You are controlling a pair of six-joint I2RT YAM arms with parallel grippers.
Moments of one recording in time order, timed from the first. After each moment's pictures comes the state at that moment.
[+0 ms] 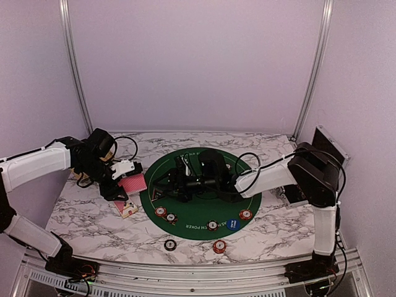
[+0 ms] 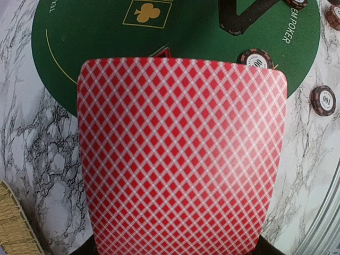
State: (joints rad) left arm -0.45 1.37 1.00 -0.83 0.22 0.69; right arm 0.93 2.06 1.21 0.58 -0.58 1.14
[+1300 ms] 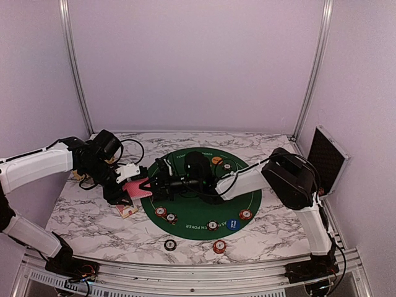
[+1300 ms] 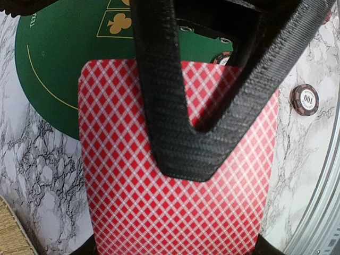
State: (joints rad) left arm -0.54 1.37 1.02 -0.86 0.22 0.66; right arm 0.97 2.29 1.45 0.76 -0.72 1.36
